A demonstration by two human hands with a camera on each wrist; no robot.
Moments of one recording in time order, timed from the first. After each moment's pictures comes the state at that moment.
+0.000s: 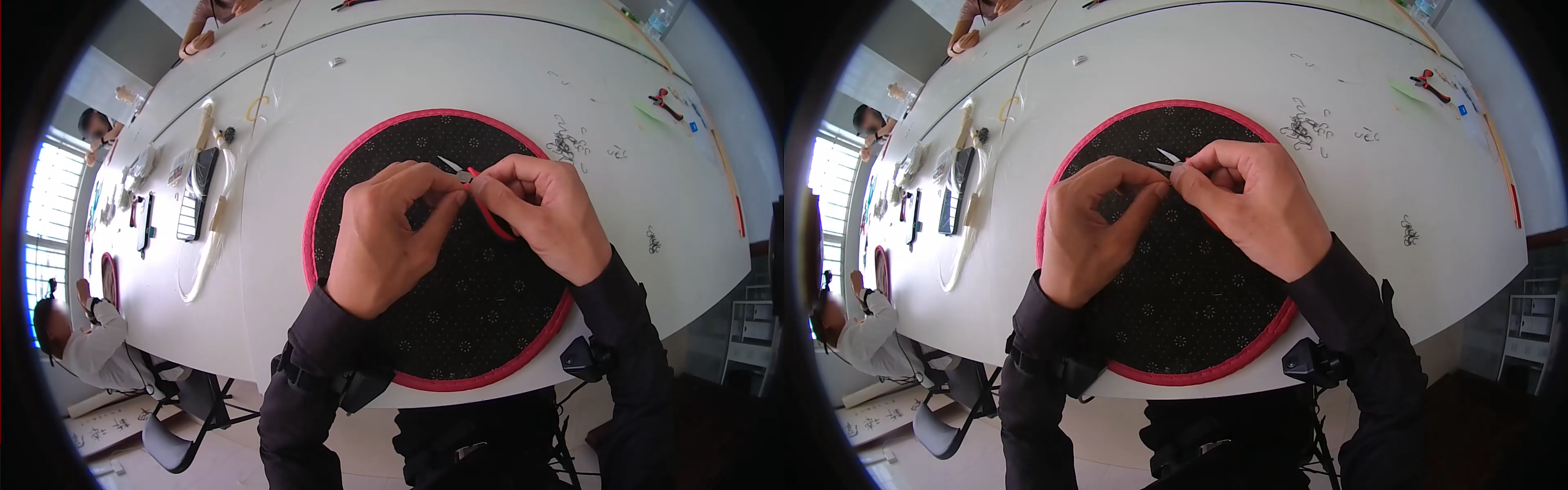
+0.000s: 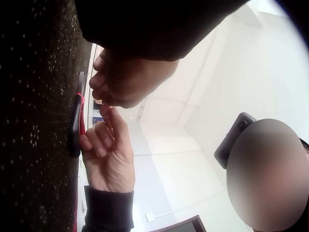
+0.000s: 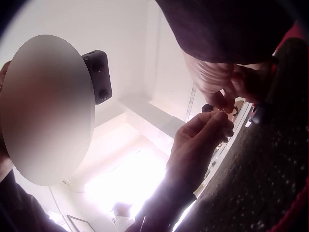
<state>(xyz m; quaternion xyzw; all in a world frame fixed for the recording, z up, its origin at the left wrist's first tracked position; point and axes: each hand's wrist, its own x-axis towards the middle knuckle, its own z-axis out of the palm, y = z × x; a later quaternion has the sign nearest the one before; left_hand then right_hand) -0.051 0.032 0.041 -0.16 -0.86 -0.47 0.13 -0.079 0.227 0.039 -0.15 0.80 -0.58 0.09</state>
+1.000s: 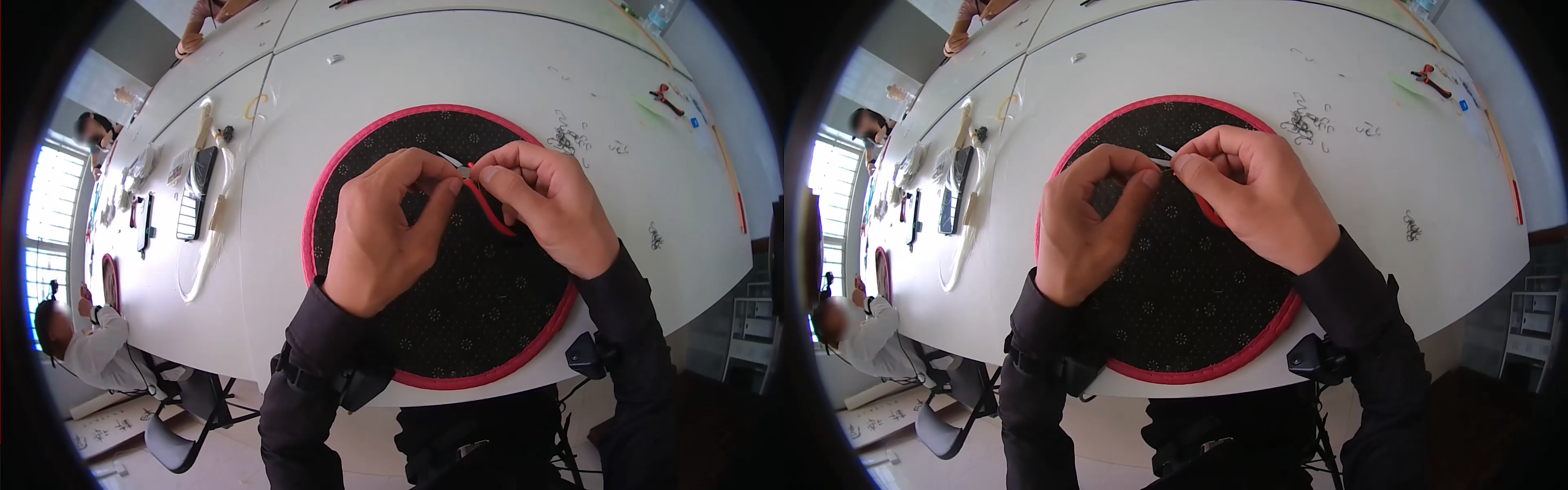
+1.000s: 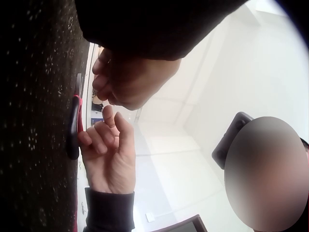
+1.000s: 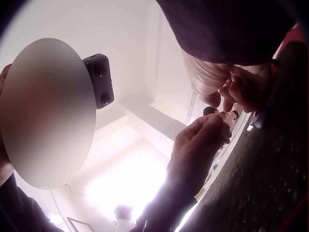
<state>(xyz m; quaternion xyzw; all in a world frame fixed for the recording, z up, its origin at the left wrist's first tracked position) -0.051 0.031 0.043 -0.15 -0.85 -0.49 0.13 -0.080 0.228 0.041 -0.14 0.75 -0.64 0.11</state>
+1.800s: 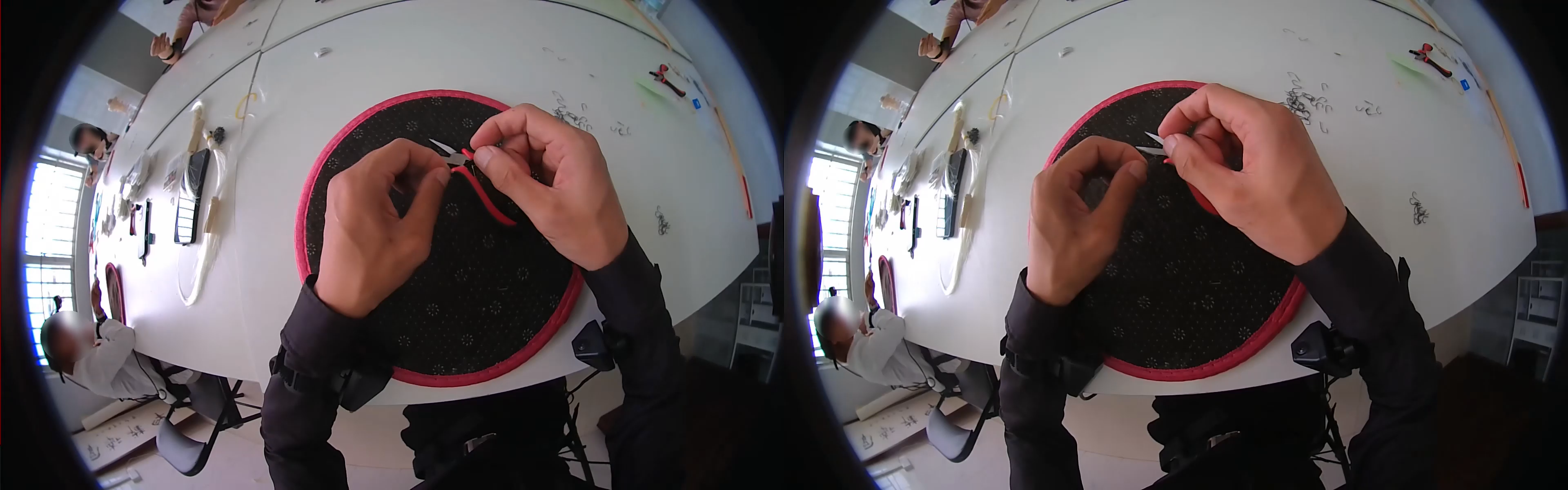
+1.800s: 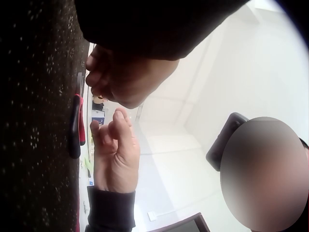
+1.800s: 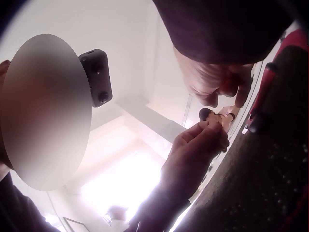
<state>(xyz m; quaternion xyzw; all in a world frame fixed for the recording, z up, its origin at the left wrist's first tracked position) -0.053 0.032 0.036 -0.13 -0.86 -0.48 0.12 -0.079 0.229 0.046 -0.21 0.79 -0.58 0.00</state>
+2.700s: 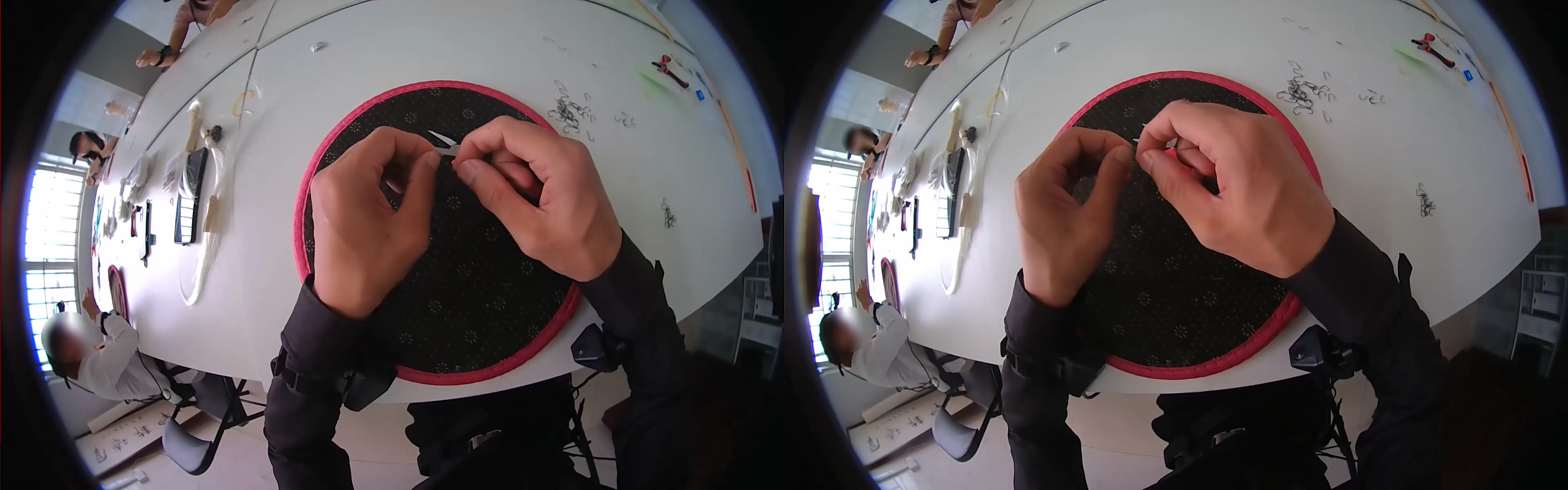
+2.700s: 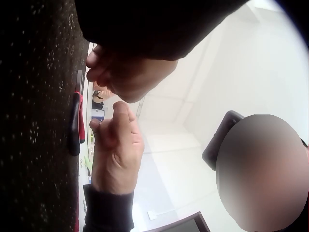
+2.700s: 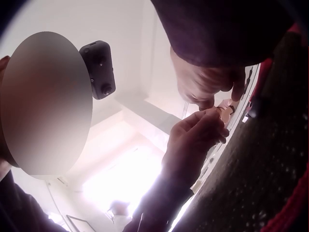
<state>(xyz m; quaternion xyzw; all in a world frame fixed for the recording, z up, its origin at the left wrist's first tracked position) -0.047 0.035 0.044 -0.09 -0.87 -0.46 0.13 -0.071 0.222 0.042 -0.27 0.80 -0.52 -0.05</state>
